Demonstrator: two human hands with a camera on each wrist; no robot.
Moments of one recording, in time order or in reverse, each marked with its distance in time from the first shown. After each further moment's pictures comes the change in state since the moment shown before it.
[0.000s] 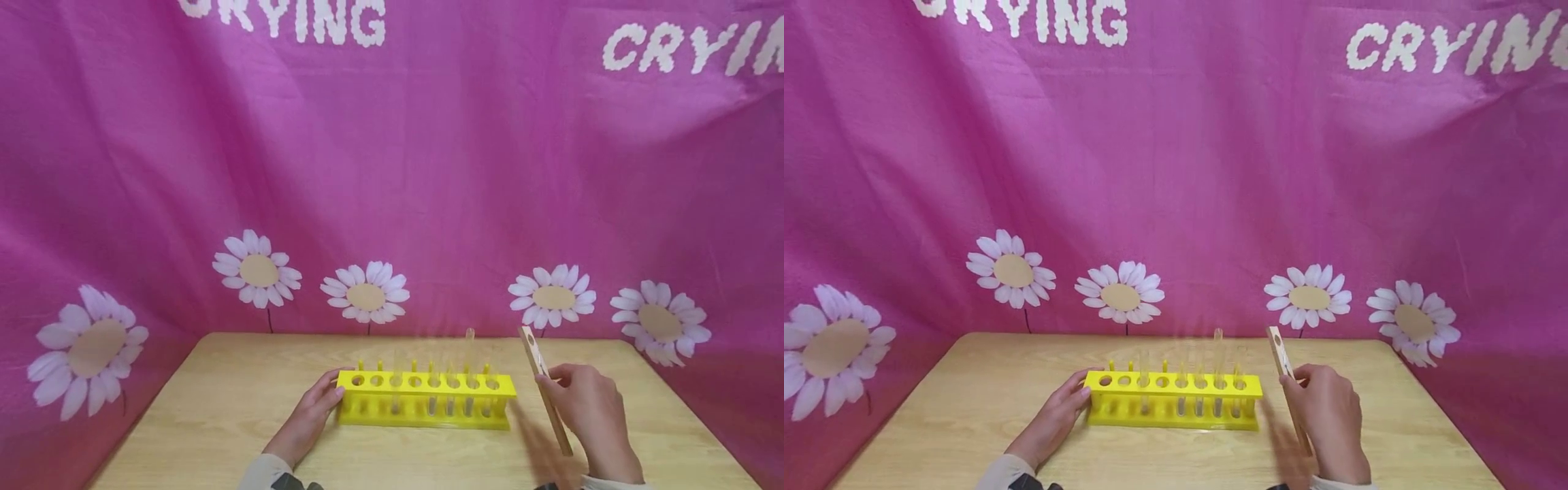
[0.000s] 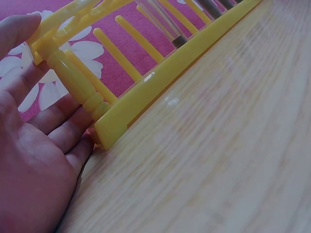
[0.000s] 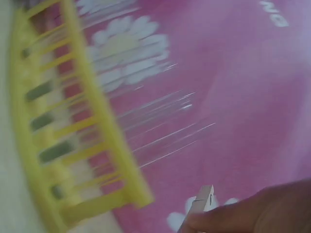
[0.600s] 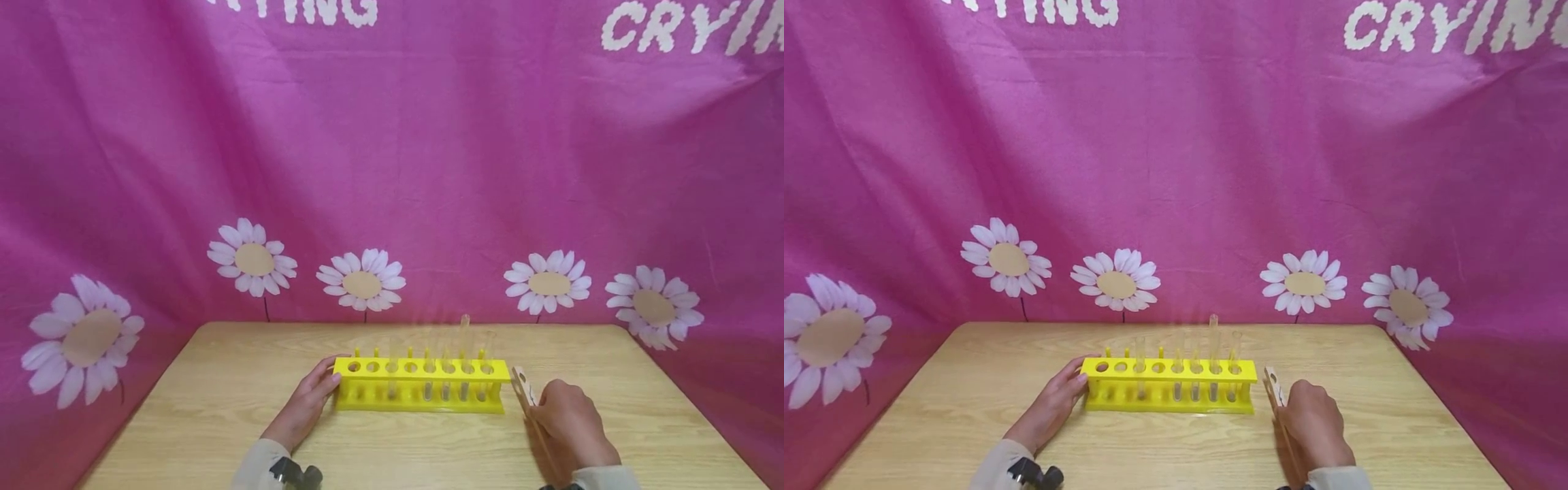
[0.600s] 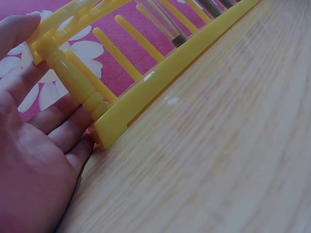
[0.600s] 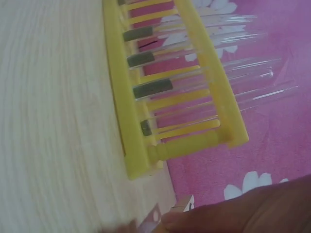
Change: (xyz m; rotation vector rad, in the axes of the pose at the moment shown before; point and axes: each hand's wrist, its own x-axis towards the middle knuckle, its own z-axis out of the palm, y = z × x) left_hand -0.003 0.003 0.001 -0.021 0.032 -0.019; right_hand -0.005 0.040 0.042 -0.123 -0.272 0.028
